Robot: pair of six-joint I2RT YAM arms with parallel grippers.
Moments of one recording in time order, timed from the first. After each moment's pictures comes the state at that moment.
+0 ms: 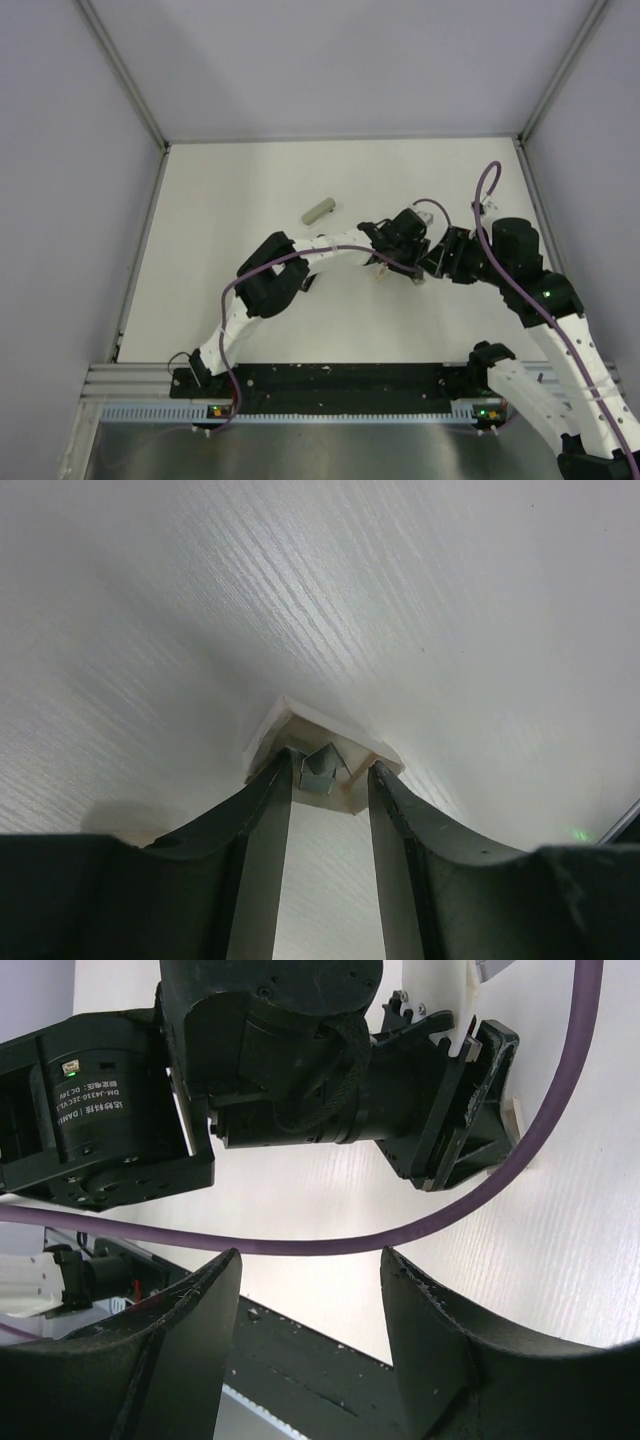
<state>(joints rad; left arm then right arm) -1.00 2.27 1.75 -0.36 0.15 -0.55 0.30 0.70 0.90 -0.79 -0.29 0.53</state>
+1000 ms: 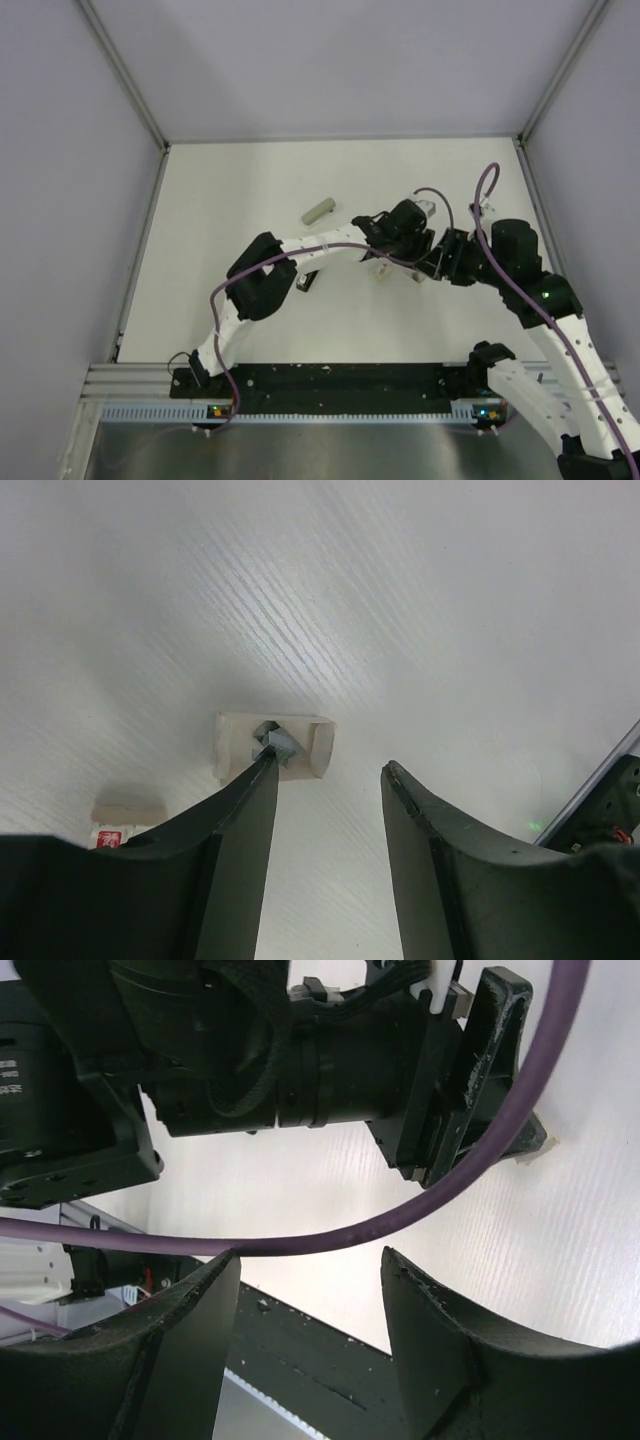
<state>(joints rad) -1.00 2.20 1.76 -0.35 0.15 -0.55 0.30 0.69 0.88 -0.79 -0.32 0.55</state>
